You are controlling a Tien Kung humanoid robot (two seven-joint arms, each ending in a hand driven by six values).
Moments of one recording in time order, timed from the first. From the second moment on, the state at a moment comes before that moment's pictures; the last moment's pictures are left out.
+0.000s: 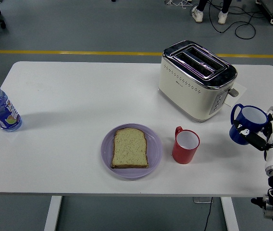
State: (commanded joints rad) left arm -0.06 0.01 -0.27 -0.19 0.41 0.15 0.13; right arm 0.08 -0.24 1.17 1.40 -1.20 -0.62 0.10
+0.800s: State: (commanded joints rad) left arm -0.07 0.01 -0.28 -0.20 0.42 0.15 0.13; right arm 0.17 -0.28 1.14 1.67 -1.45 -0.54 -0.23
